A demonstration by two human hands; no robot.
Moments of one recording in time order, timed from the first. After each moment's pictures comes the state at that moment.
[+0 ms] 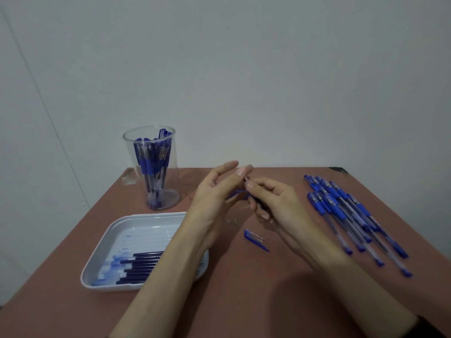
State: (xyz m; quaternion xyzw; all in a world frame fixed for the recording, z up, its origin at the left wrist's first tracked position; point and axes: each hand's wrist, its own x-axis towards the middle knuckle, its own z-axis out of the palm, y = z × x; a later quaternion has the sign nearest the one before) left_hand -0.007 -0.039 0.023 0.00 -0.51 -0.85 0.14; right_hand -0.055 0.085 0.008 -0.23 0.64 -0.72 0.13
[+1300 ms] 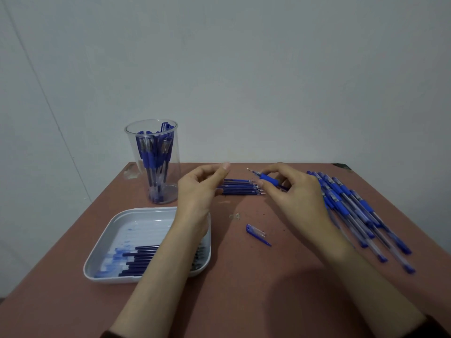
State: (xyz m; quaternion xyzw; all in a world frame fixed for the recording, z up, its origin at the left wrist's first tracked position) left_hand -0.008 -0.055 0.020 0.13 -0.60 -0.74 0.26; right_hand -0.066 0.101 0.005 -0.27 0.82 -0.45 -0.22
